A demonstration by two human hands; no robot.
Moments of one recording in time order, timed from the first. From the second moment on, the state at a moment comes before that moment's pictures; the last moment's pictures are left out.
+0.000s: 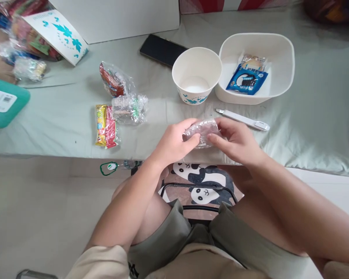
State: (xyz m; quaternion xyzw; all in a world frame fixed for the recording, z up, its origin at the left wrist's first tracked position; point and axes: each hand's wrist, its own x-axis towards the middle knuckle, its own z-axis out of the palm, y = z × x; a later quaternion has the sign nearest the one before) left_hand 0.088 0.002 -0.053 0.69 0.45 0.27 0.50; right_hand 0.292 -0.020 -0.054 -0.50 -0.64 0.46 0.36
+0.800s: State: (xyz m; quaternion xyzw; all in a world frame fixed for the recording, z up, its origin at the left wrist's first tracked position) left_hand 0.078 0.046 -0.076 0.59 0.40 0.55 0.43; right_hand 0.262 0.062 -0.036 -0.59 -0.69 -0.02 0.41
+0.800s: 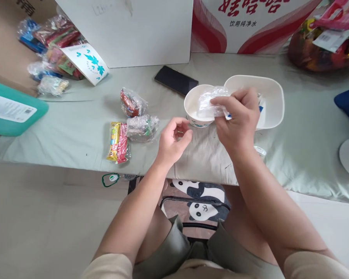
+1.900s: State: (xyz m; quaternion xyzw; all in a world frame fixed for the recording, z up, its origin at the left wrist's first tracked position) left_hand 0.062 0.041 -0.070 0.78 0.40 0.42 0.23; right_hand 0.260 0.033 -0.019 -0.52 -0.81 0.17 0.21
